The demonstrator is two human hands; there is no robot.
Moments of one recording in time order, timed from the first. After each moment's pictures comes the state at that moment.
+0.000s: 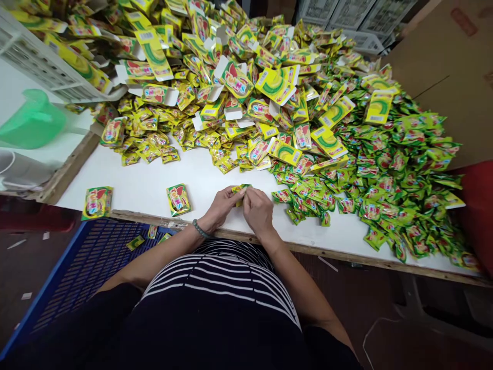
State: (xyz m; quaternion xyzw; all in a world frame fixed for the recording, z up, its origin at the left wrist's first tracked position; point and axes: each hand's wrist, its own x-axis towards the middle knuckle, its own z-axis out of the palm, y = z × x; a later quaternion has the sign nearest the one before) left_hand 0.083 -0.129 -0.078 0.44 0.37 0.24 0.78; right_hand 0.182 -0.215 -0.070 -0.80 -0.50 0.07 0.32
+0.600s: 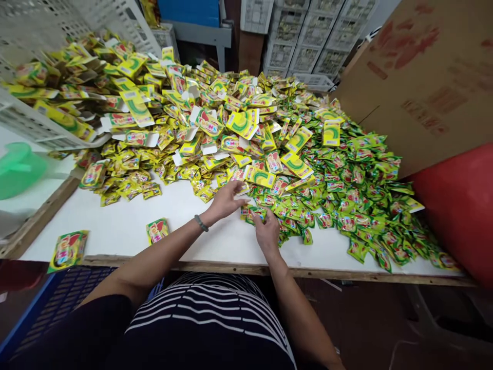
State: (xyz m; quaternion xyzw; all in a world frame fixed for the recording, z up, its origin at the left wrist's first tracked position) left_hand 0.160 -0.076 -0.034 0.84 0.25 0.17 0.45; right_hand 0.230 -0.231 -0.083 -0.80 -0.24 0.15 0.53
